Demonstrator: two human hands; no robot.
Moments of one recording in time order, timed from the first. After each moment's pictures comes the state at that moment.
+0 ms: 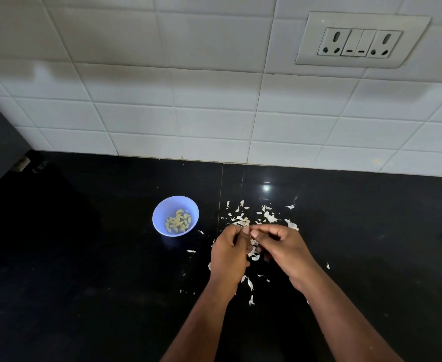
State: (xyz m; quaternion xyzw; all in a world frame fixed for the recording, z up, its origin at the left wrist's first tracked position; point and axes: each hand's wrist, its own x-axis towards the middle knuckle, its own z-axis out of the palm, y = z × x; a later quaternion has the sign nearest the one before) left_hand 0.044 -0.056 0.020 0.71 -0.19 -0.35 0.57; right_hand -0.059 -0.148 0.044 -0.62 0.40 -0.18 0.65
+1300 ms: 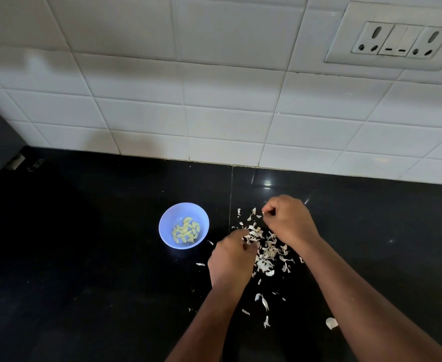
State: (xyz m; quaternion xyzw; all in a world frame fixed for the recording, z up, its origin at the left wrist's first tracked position) left_hand 0.086 -0.068 0.018 0.87 -0.28 -0.26 0.33; right_hand 0.018 -0.221 0.042 -0.88 0.40 -0.12 0.22
